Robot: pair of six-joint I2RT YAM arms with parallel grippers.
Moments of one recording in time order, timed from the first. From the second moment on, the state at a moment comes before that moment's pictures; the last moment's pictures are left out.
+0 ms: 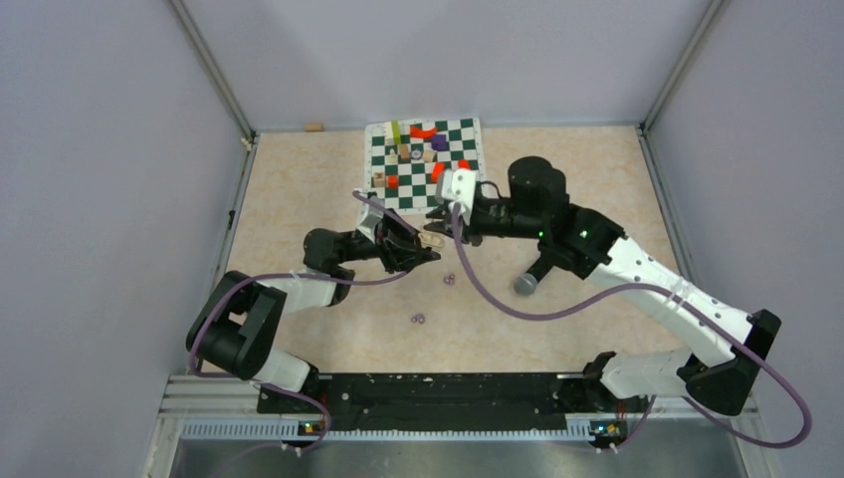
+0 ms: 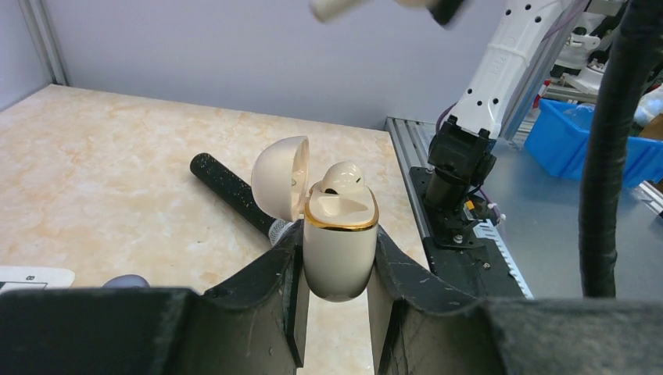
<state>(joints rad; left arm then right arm) -0.43 1.48 0.52 1.49 1.10 -0.64 0.89 1.24 1.33 -0.37 -0.40 -0.50</state>
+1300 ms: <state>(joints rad) -0.46 1.48 0.59 1.52 0.99 -0.50 0.54 1.29 0.97 0.70 -0.92 0.78</state>
